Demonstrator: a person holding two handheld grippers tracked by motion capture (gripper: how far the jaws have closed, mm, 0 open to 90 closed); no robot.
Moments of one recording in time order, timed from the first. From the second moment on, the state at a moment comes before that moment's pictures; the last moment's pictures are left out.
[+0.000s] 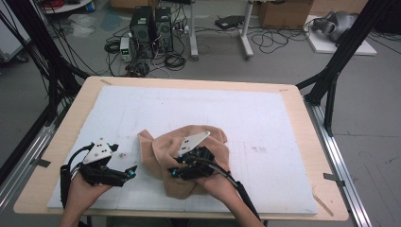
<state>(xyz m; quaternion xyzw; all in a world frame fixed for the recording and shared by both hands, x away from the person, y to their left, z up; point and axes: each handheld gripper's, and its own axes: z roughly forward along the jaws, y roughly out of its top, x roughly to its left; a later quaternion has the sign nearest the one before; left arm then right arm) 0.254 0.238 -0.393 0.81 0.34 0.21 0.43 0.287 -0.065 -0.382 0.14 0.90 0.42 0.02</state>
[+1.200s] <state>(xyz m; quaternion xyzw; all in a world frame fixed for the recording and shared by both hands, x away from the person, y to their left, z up) 0.295 0.173 -0.371 0.80 0.33 0.17 0.46 0.335 -0.179 -0.385 0.25 0.87 0.41 0.10</state>
